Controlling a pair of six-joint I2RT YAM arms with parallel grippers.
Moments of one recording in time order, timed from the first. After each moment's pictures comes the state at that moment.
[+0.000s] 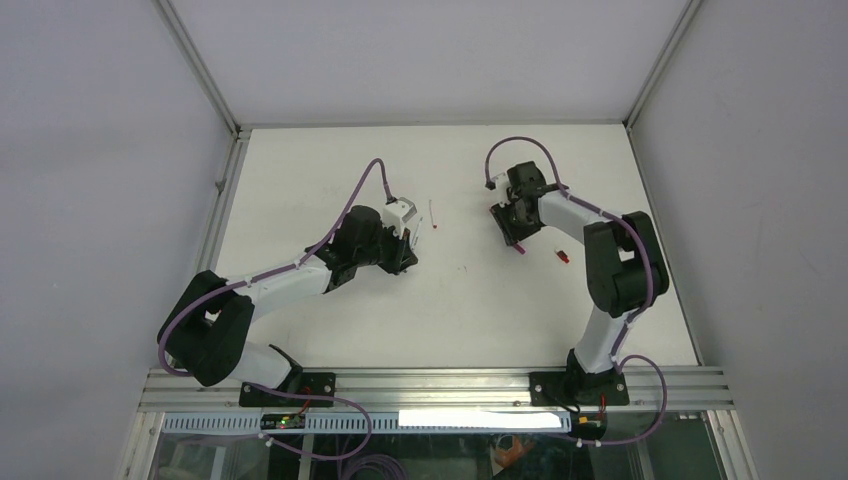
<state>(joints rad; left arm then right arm) -0.63 1.42 0.70 0.11 0.22 -0.16 0.31 1.80 1.14 -0.52 -0.03 -0.24</state>
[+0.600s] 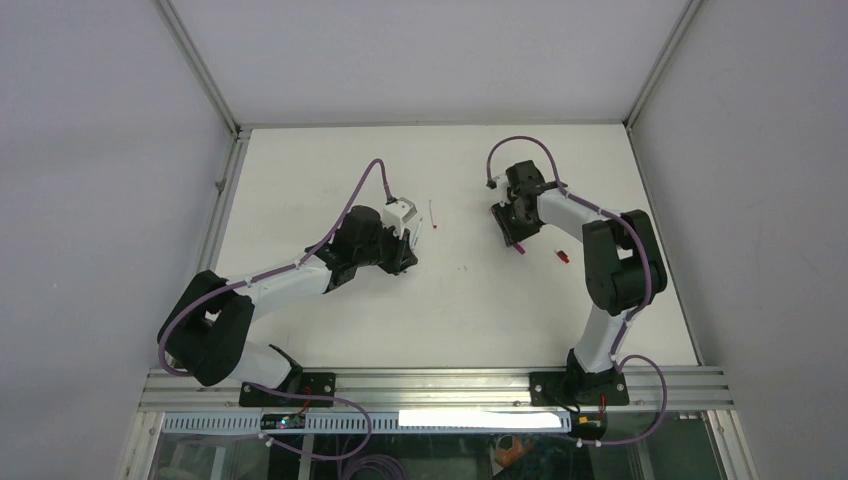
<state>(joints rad) -0.63 1.42 0.70 0.11 0.22 -0.16 0.31 1.81 1.17 -0.55 -0.02 -0.18</state>
